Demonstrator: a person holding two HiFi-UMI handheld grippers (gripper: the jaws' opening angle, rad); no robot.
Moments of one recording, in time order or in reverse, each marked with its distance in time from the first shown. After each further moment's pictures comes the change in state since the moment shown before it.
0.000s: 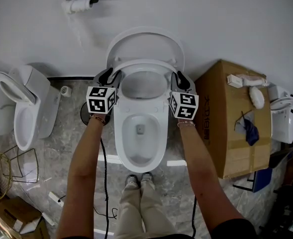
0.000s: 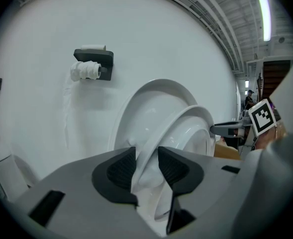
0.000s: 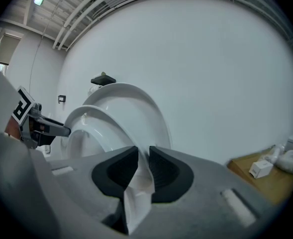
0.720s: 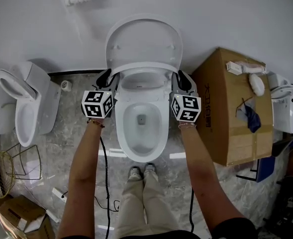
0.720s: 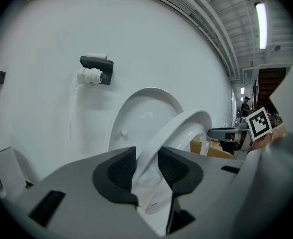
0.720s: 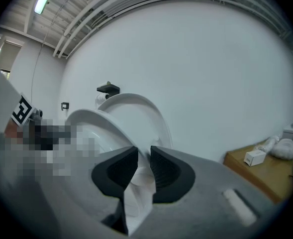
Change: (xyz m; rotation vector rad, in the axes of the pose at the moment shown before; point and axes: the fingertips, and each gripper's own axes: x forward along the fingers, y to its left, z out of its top) left arm -0.057 -0.028 -0.021 -0.033 -0.038 -0.050; right arm -0.065 0.017 -0.017 0.055 -0.049 0.011
